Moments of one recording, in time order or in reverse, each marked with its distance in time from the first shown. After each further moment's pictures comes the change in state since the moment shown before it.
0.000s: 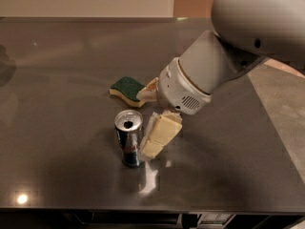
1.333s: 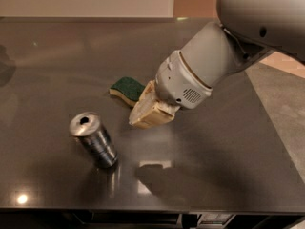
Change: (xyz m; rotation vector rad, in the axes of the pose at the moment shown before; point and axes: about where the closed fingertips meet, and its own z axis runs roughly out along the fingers) arm -0.017 0.001 -0.009 -0.032 -0.072 -0.027
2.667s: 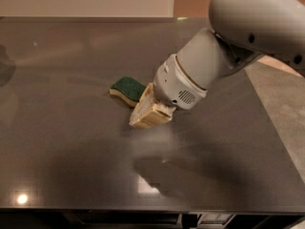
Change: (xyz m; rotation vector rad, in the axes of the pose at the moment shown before) arm 0.010 -0.012 0.013 0.006 0.021 0.023
